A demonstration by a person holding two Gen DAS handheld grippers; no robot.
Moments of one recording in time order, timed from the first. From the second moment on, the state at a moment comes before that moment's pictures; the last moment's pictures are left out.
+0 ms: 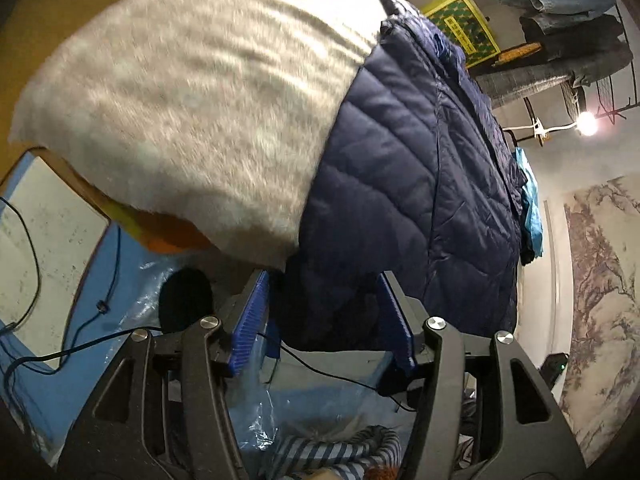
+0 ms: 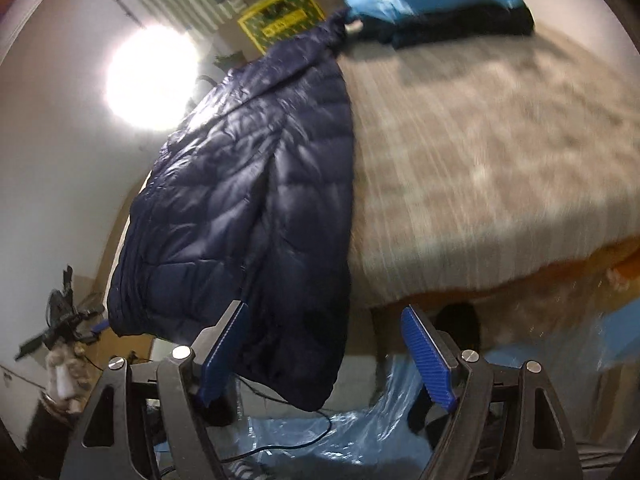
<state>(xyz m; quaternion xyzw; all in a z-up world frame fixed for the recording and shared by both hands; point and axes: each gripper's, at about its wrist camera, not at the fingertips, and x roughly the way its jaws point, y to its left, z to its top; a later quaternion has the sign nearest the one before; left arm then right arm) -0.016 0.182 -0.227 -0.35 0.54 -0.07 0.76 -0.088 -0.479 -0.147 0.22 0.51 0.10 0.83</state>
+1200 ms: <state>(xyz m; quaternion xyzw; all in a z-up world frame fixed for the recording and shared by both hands) -0.030 0.169 -0.148 -0.42 0.41 -0.15 0.80 -0.093 -0.466 -0.105 0.32 0.45 0.24 0.80</state>
